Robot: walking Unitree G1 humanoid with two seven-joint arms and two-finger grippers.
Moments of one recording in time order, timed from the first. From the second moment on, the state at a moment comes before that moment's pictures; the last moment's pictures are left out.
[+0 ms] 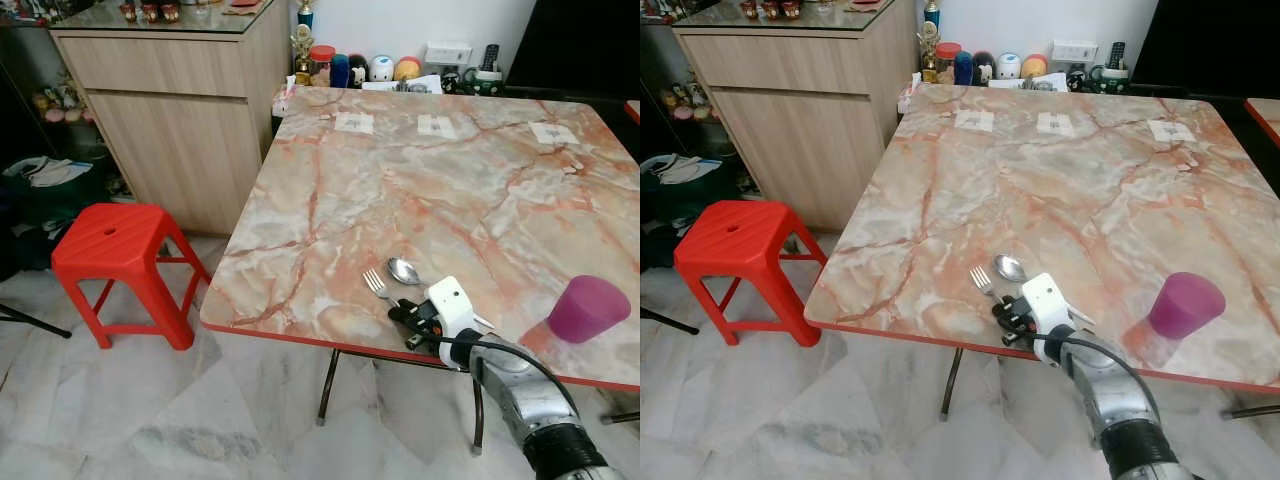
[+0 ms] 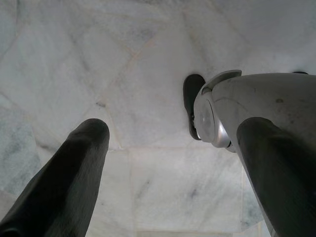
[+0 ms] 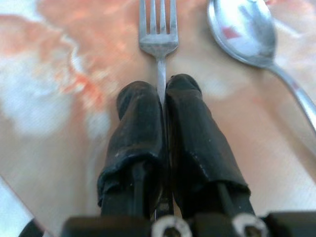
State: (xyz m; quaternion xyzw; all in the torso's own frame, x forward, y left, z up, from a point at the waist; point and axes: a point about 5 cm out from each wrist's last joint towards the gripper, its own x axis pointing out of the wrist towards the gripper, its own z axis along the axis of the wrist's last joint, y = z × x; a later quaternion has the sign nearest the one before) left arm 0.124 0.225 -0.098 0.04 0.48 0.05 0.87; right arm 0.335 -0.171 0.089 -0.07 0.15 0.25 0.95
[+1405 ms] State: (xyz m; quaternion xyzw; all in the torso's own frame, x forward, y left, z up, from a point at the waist) left arm 0.125 0.223 -0.099 0.06 0.50 0.04 0.87; right arm 0.301 -0.173 0.157 0.02 -0.13 -0.01 0.99
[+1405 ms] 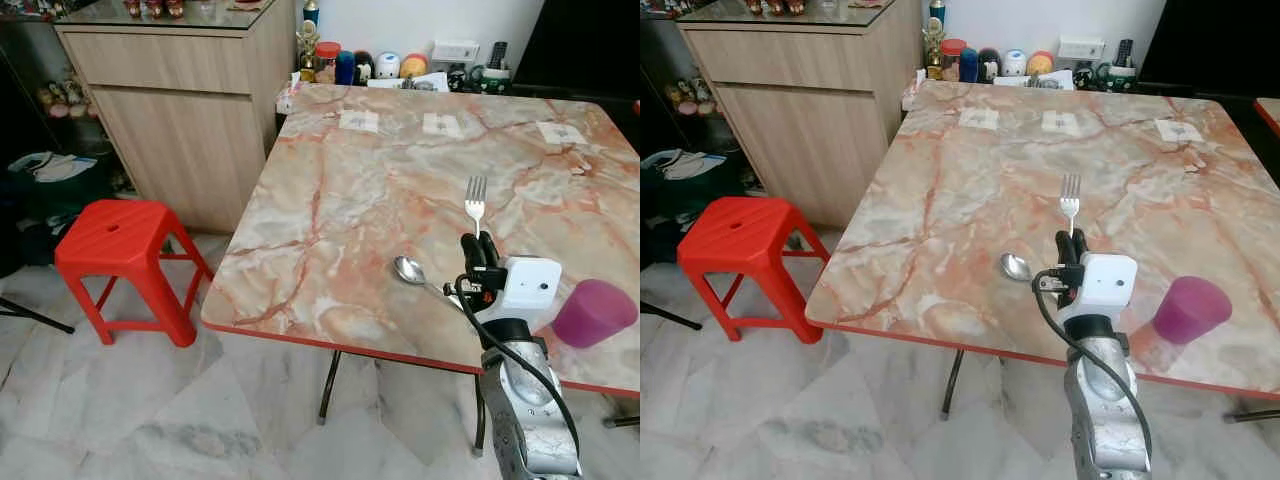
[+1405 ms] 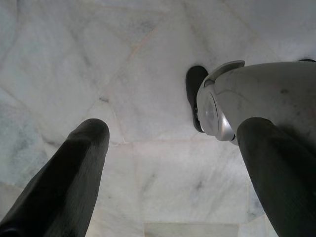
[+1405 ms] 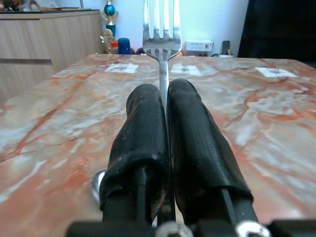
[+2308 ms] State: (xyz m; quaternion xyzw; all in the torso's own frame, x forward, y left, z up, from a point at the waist) left arm 0.133 0.224 -0.096 0.06 0.49 0.04 0.87; right arm 0.293 -0.174 0.155 0.01 -0.13 -0.03 0.99
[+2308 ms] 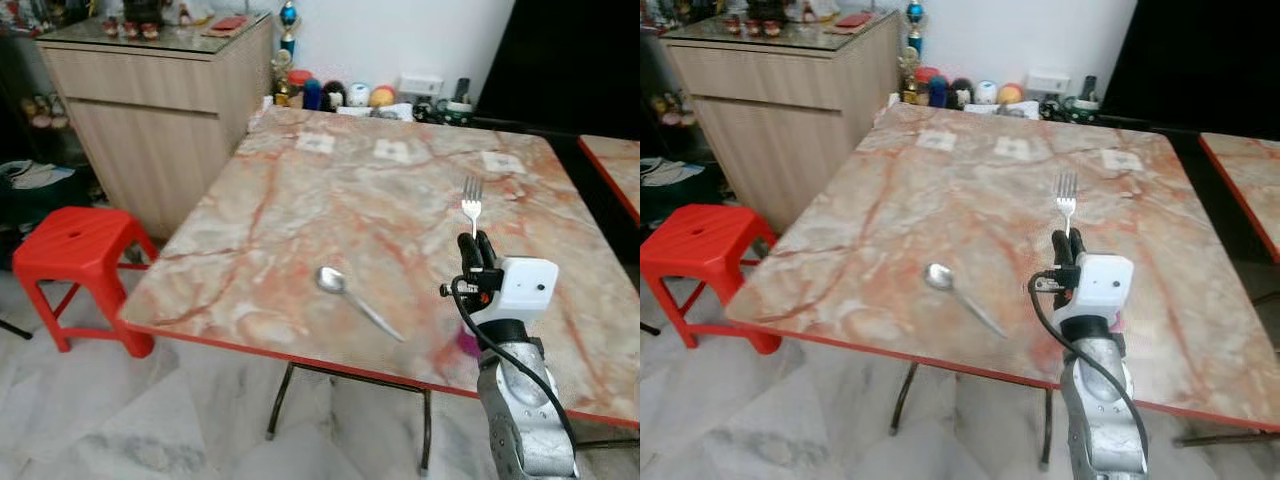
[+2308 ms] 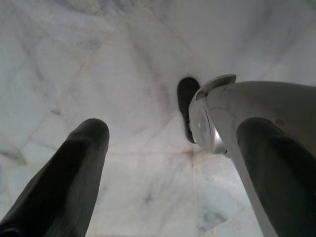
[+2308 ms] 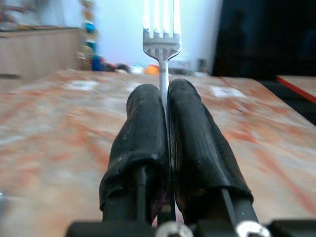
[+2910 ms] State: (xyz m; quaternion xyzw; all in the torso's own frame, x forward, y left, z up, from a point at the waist) left arm 0.141 0.211 -0.095 0.05 0.47 0.03 0.88; right arm 0.289 -0.173 0.168 0.00 -0.16 -0.06 0.99
